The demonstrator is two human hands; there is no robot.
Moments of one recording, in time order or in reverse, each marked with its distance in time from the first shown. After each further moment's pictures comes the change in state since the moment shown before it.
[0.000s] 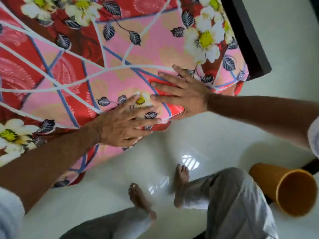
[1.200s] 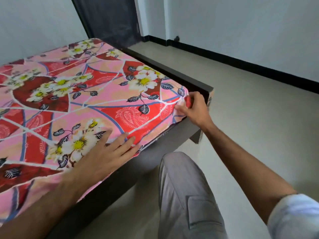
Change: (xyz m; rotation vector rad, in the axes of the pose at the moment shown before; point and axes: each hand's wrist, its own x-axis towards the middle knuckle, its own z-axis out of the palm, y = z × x) left_hand 0.072 0.082 0.040 0.704 -0.135 -0.258; right_hand -0.162 0.000 0.082 0.650 0.921 1.240
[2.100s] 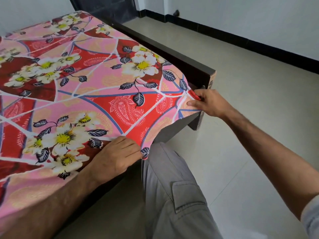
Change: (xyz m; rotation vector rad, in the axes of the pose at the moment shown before) left_hand 0.032 0.040 0.013 -0.426 0.372 0.067; right_hand 0.002 0.036 -0.048 -0.198 -0.447 -0.100
